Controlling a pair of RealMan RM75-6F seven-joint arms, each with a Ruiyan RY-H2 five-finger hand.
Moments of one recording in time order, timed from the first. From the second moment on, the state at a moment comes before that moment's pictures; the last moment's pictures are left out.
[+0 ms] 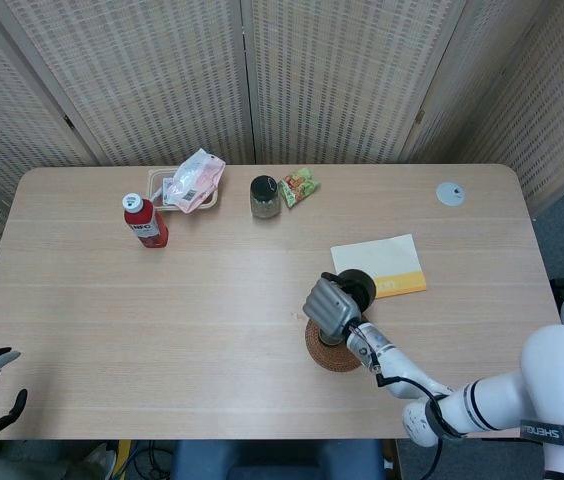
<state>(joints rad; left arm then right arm) 0.07 -1.34 0.00 -1.25 1.55 1.64 -0.17 1.18 -1.40 -0.15 -1.81 -0.71 1.01 -1.28</state>
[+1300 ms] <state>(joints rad) 0.07 -1.33 0.00 -1.27 1.57 1.64 -0.14 1.12 -1.39 -0.14 -1.80 -0.76 1.03 -1.09</state>
